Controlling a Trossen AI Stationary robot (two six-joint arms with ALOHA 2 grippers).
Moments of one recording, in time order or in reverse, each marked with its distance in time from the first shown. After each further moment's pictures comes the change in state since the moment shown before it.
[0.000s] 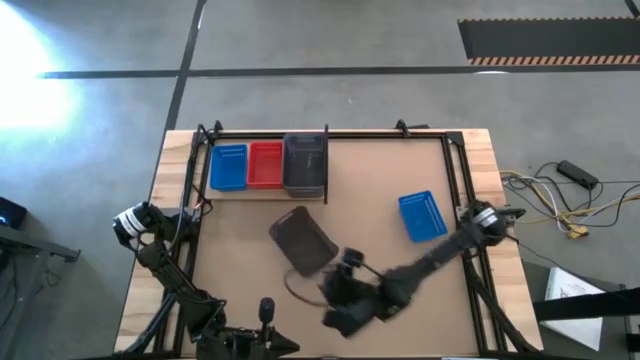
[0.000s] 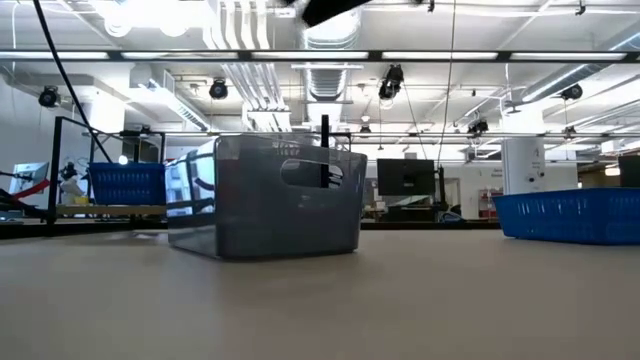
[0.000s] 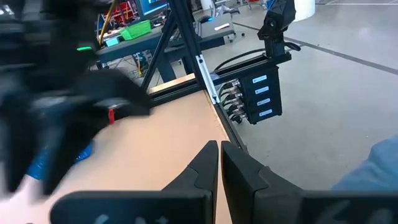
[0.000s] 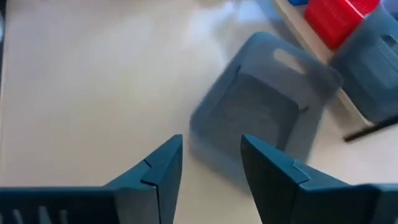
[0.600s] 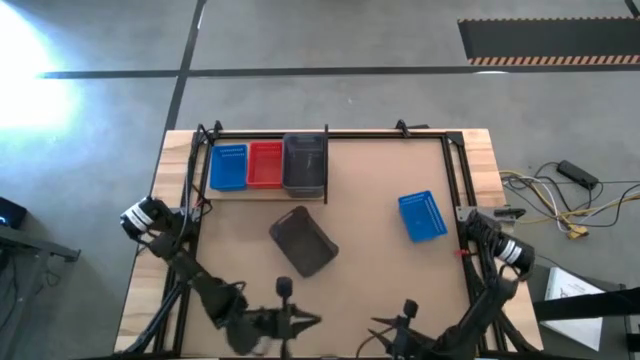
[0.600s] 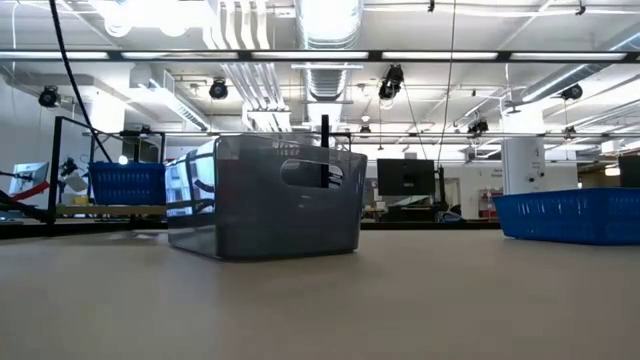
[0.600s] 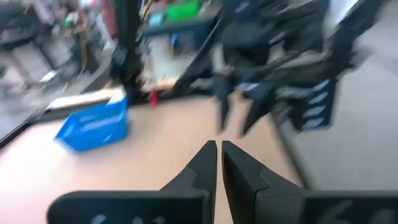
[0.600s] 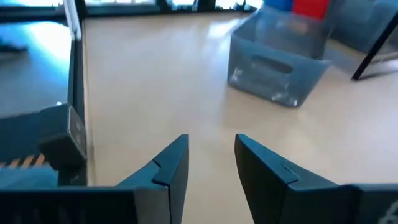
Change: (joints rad) left arm 0.157 -0.004 0.061 -0.093 0.000 -0.118; right arm 0.472 0.069 -0.333 0.096 0.492 0.626
